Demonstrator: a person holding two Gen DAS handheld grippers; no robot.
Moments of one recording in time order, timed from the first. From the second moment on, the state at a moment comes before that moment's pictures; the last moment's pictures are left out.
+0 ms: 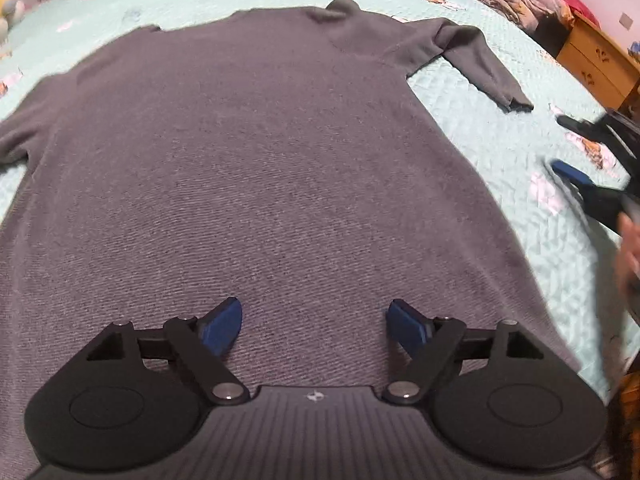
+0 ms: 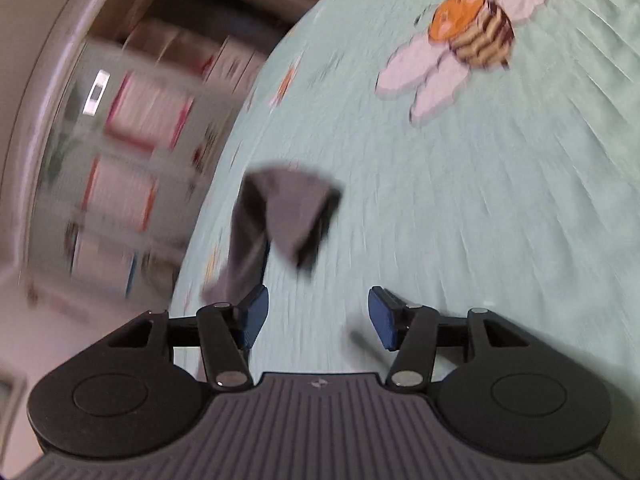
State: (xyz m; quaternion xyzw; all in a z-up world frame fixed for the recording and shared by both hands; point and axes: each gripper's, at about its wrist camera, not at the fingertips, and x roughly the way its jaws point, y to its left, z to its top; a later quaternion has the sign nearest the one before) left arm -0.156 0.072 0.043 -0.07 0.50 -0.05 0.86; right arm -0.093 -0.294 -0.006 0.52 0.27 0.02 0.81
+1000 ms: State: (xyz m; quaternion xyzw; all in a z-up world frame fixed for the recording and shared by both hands) left arm 0.020 0.097 0.027 -0.15 0.35 0.03 0.92; right arm 0.026 -0.278 -0.015 0.33 0.23 0.10 0.91
